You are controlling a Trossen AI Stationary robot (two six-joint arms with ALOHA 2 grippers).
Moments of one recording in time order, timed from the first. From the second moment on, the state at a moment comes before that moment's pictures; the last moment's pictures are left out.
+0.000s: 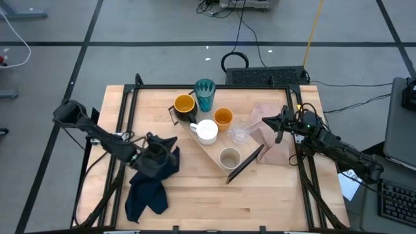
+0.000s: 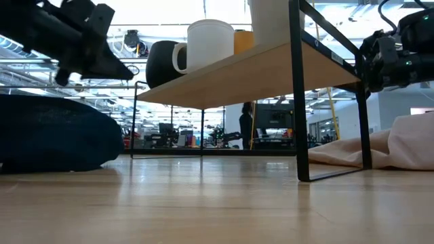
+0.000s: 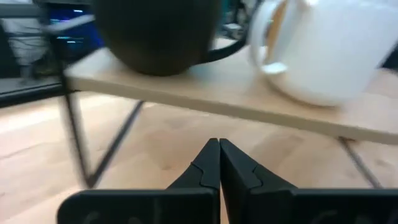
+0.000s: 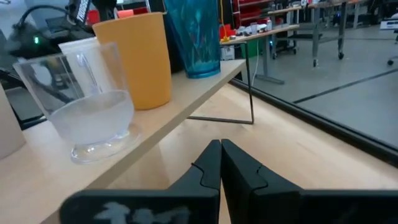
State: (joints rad) left arm -0.54 1.26 0.50 0.02 -1.18 -0.91; right arm -0.59 0.09 0.02 -0.08 -0.29 0.16
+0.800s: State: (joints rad) left arm -0.37 1.25 0.03 1.11 -0.70 -0.14; right arm -0.59 0.09 0.02 0.02 -0.26 0.15
